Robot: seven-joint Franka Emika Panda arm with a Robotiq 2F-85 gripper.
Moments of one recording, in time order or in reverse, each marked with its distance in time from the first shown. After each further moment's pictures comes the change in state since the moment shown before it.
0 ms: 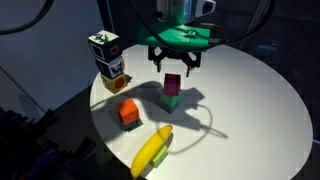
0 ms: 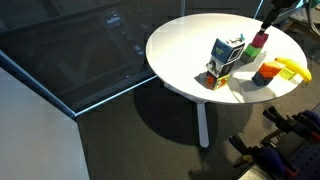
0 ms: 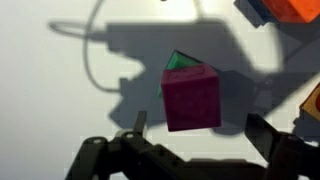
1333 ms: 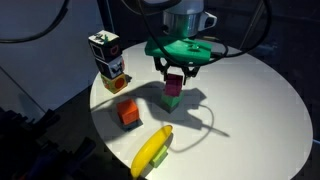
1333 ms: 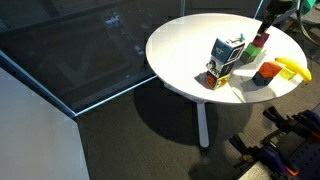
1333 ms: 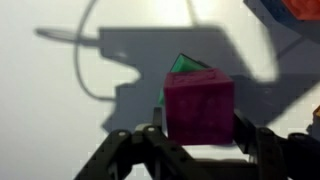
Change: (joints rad) arm -0.029 0.086 0.024 0.062 0.000 -0.007 0.002
